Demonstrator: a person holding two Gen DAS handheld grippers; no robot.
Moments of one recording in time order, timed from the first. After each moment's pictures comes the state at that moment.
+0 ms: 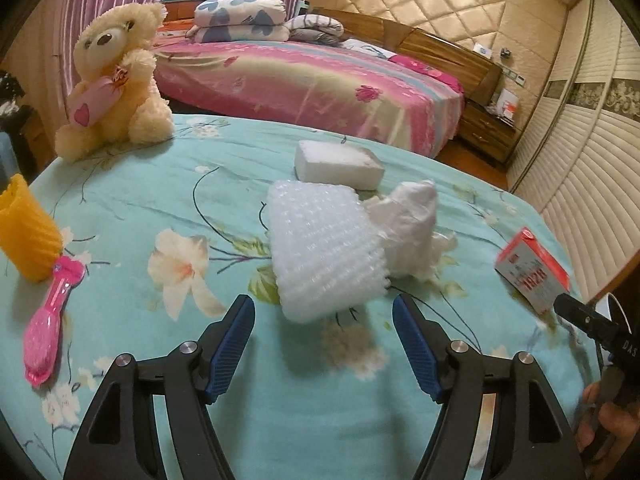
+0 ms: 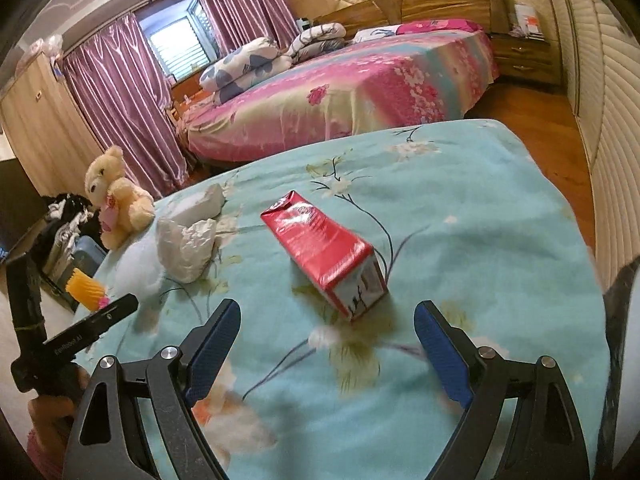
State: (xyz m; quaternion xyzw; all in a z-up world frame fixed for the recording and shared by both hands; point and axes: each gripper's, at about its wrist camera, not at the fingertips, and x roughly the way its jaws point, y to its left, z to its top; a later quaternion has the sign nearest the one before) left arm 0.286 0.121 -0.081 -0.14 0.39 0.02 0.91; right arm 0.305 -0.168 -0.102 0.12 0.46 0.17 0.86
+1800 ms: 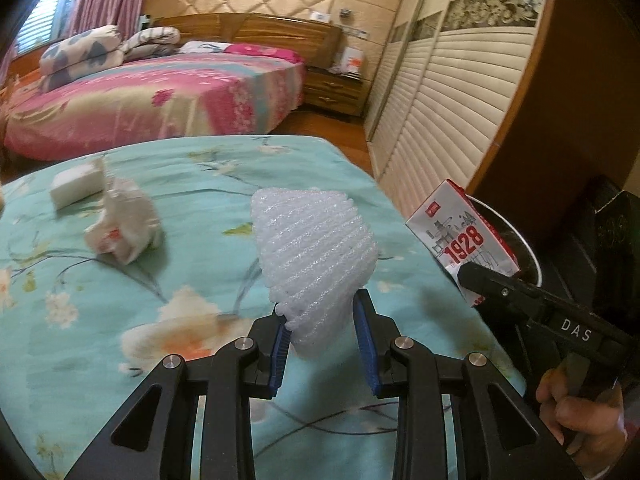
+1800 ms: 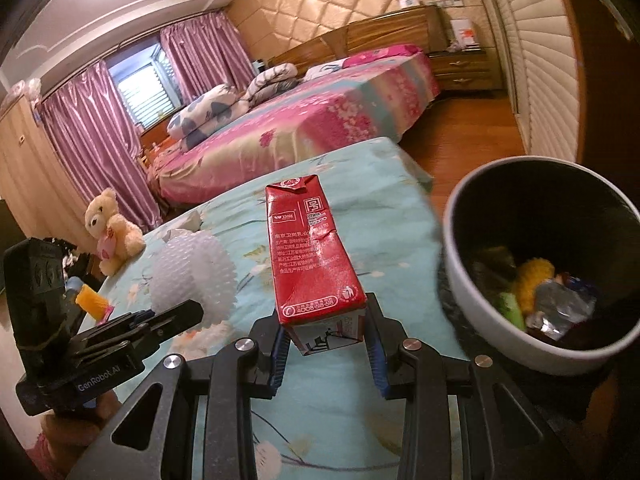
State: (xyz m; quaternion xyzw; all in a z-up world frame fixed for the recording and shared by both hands) left arm 0.254 -0.045 -0.062 -0.06 0.38 -0.23 0.90; right arm 0.192 -0.270 -0.059 0.17 0.40 0.08 0.90
